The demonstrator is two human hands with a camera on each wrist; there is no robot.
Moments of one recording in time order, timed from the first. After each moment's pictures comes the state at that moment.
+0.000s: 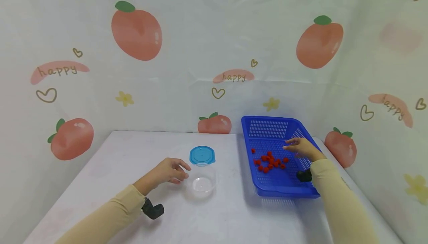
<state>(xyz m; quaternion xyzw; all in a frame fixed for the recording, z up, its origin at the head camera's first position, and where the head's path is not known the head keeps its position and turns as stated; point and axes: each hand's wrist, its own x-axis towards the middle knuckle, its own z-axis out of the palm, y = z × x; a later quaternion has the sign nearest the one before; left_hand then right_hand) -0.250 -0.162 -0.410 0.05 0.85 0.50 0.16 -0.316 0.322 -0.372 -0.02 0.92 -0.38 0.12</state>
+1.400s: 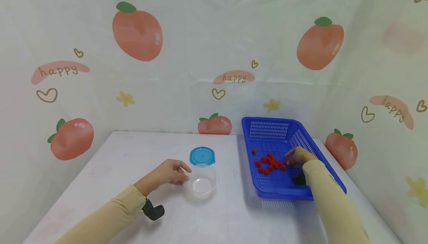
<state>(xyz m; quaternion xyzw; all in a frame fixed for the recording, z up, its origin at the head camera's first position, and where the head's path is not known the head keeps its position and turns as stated) -0.250 -0.159 -0.410 0.05 0.84 0.50 0.18 -0.324 0.321 -0.389 0.05 0.92 -0.33 0.19</state>
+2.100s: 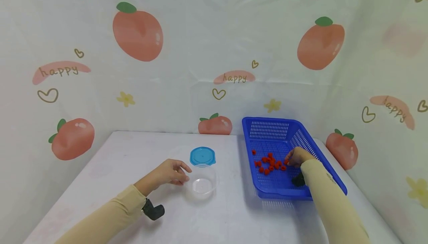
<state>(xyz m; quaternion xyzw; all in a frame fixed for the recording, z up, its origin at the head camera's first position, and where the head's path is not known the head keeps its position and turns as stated) -0.250 -0.159 -0.411 0.04 0.85 0.50 0.17 -0.326 0.318 -0.392 0.02 0.94 -0.29 0.17</state>
